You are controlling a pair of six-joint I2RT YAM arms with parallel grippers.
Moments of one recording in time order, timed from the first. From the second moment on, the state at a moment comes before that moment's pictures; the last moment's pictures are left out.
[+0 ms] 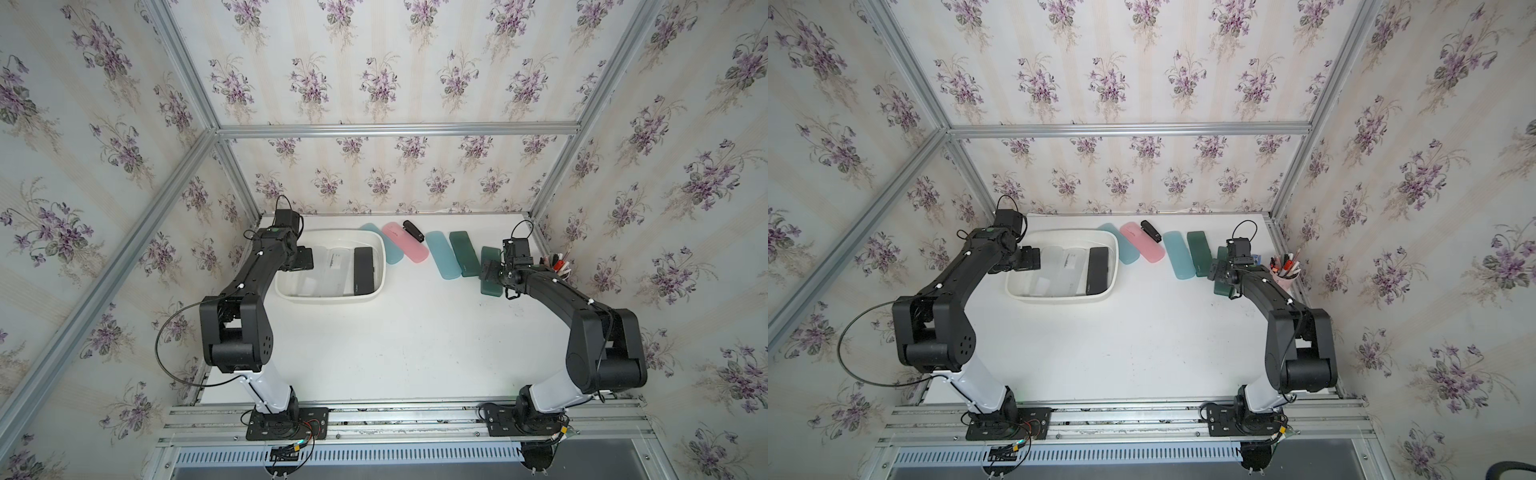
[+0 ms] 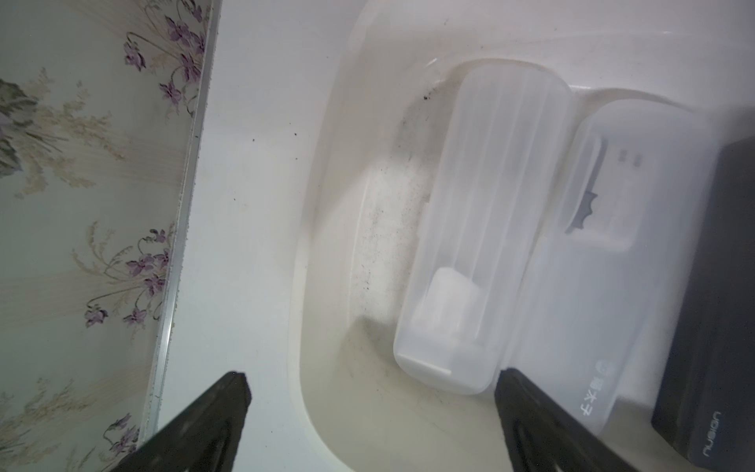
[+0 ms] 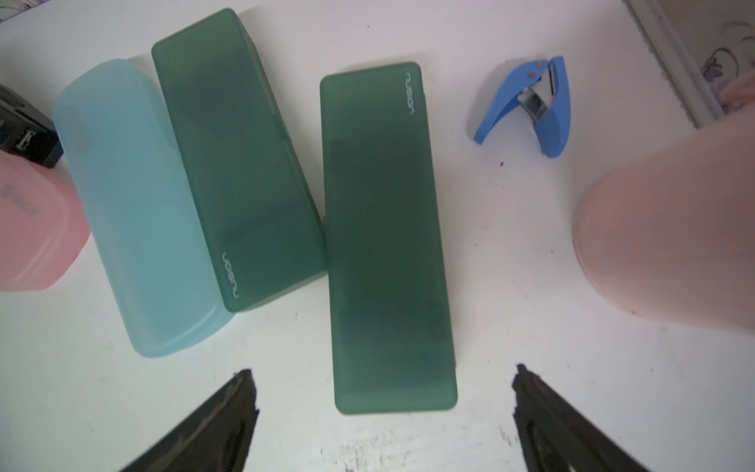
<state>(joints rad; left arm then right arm) 0.03 1.72 1.43 -0.89 -0.24 -0.17 0.07 1.61 1.02 -0.38 0.13 0.33</state>
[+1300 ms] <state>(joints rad) 0.03 1.69 1.33 -0.78 -0.13 -0.18 0.02 2.04 1.32 -0.38 0.11 0.25</state>
